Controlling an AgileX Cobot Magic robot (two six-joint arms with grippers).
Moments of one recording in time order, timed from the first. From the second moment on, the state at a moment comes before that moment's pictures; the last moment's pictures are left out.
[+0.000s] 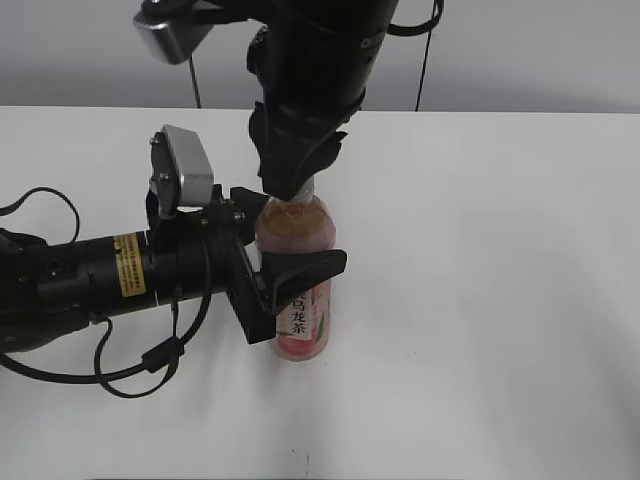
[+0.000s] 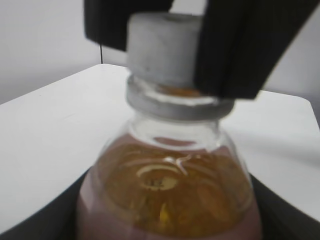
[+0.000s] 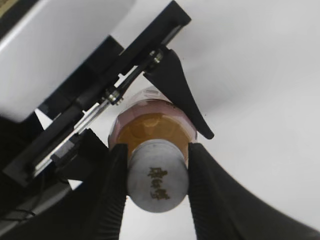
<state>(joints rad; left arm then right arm) -0.44 1.96 -0.64 0.86 -1.21 -0.30 0.80 1.91 -1.79 0.08 1.22 -0.55</state>
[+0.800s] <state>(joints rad) -0.44 1.96 -0.65 0.85 -1.21 -0.31 0.80 1.91 -1.80 0.06 1.24 -1.97</state>
